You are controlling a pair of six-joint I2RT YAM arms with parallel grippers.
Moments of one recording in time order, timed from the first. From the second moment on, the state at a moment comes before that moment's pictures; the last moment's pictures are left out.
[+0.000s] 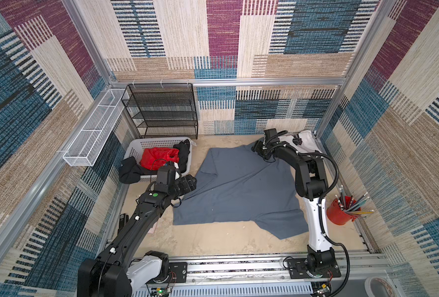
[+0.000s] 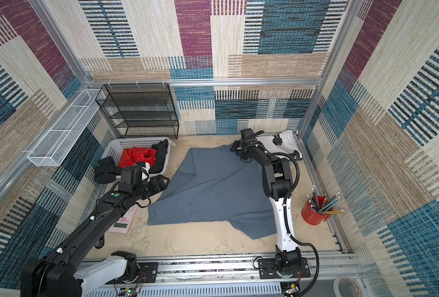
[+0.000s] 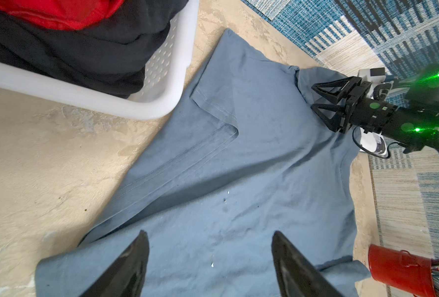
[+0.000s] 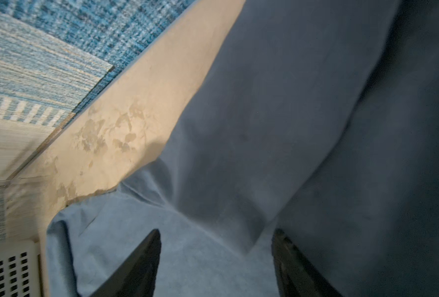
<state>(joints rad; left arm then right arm) -0.22 1.11 0.79 -0.41 0.17 -0.60 0.21 2.37 1.90 -0.40 -0.14 0.69</state>
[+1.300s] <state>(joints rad) -0.22 1.21 0.82 -0.41 0.16 -0.56 0.22 2.65 2.41 -0.62 -0.06 0.68</state>
